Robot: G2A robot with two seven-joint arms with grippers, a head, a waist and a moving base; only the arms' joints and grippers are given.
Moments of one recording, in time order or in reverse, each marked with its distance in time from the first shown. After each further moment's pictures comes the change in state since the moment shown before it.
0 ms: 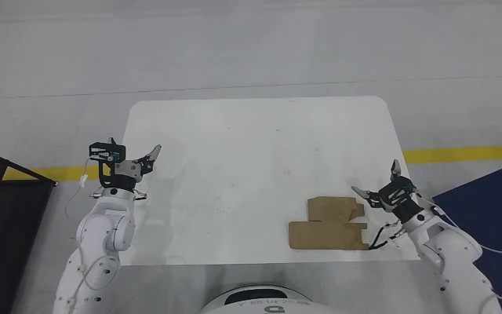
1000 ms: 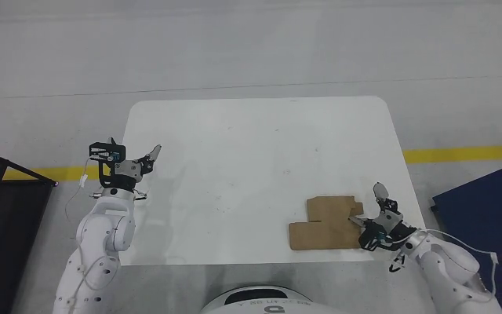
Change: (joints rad) left arm 0.000 0.000 0.000 0.000 0.000 0.000 0.000; right arm -0.054 0.048 -0.036 0.141 -0.759 0.279 -0.496
